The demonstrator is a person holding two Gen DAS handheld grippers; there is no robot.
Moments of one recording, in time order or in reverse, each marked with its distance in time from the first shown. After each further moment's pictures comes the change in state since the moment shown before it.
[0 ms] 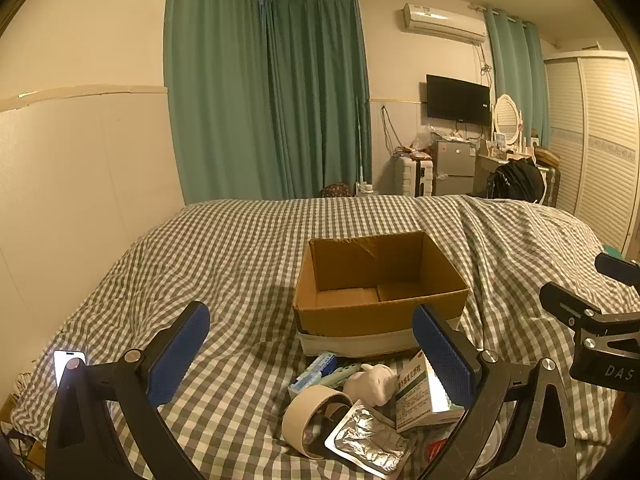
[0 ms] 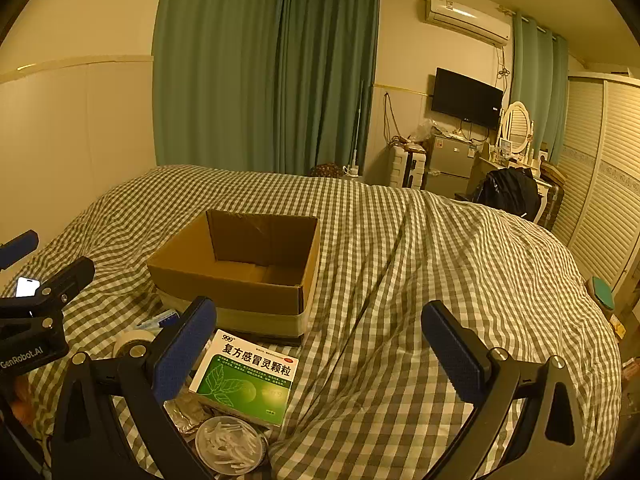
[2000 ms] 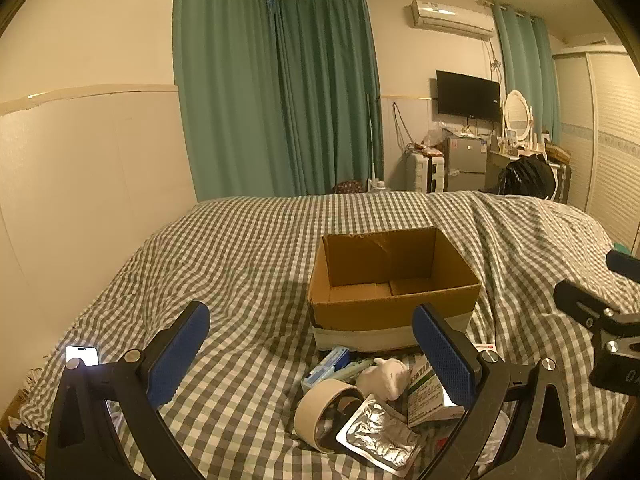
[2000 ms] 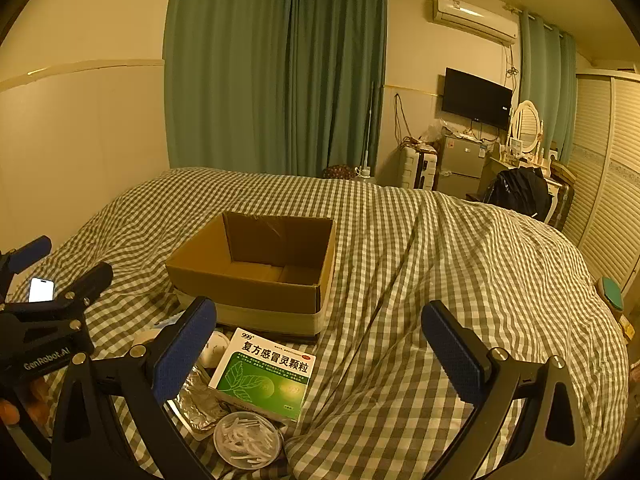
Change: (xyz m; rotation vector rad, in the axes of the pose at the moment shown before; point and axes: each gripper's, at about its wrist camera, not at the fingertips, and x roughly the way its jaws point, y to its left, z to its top) left arm -0.003 -0.002 -0.005 0.007 0.014 0.055; right arm -0.008 0.005 -0.001 0.004 -0.009 0.047
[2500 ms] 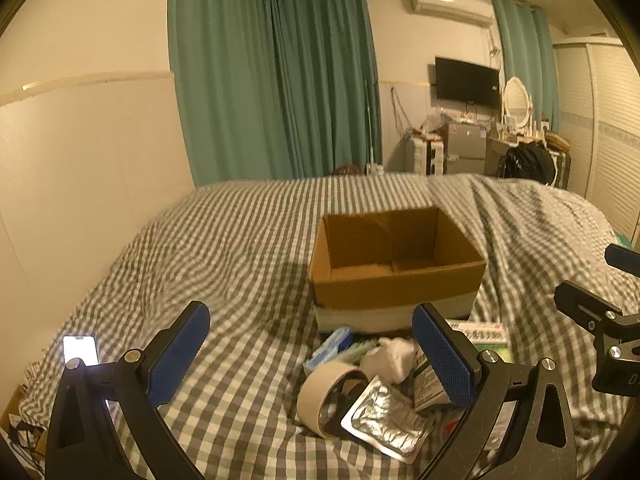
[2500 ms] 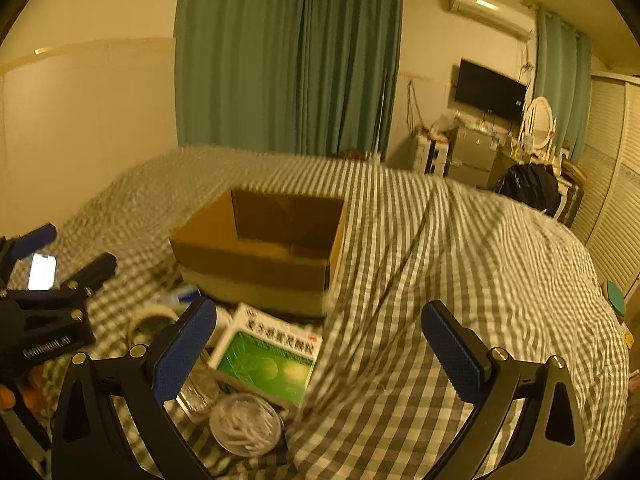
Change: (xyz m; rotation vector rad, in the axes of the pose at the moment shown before) left arm 0.016 0.006 -0.015 0.004 0.070 -0.002; right arm 0.018 0.003 -0.016 -0.045 0.086 0.027
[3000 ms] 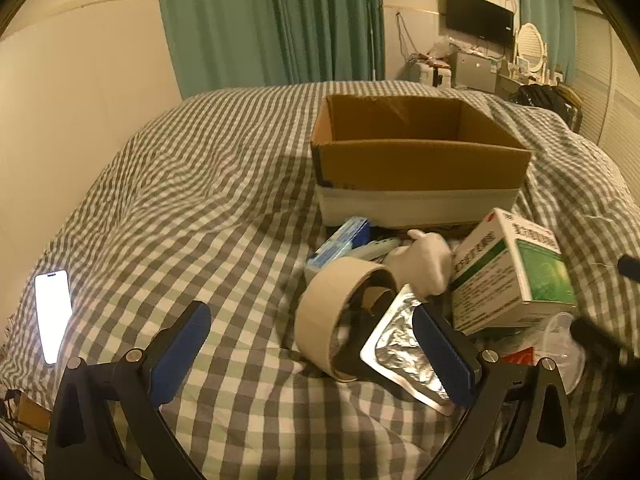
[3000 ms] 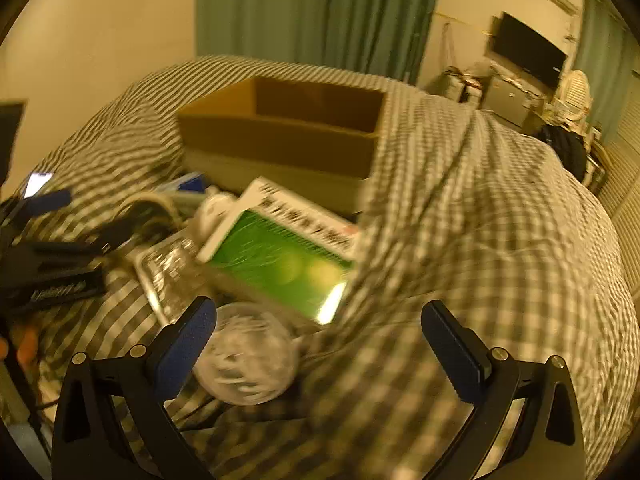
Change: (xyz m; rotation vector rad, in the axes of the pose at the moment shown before) left arm 0.069 0.004 -0.062 -0.002 0.281 -0.008; right arm 0.055 0.029 -0.066 -0.102 0.252 0.068
